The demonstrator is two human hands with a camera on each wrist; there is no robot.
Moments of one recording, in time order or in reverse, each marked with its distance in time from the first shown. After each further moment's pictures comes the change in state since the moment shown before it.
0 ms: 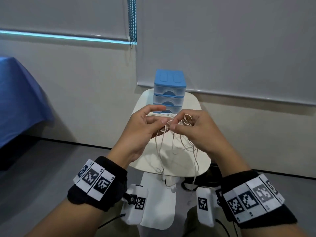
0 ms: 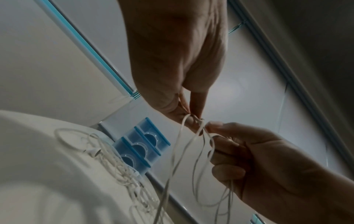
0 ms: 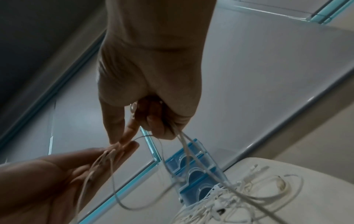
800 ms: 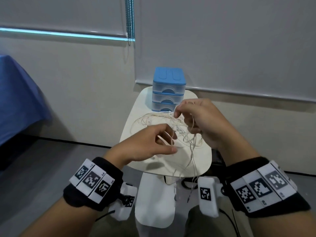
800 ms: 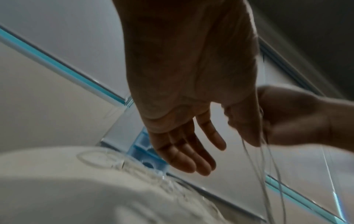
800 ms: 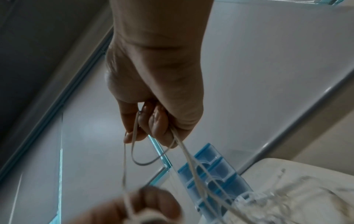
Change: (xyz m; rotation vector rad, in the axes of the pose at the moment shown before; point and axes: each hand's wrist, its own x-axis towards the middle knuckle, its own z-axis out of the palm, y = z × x) left_hand 0.003 -0.015 -0.011 0.567 -0.421 -0.075; right_hand 0.020 -0.024 -0.007 0.112 0.026 0.251
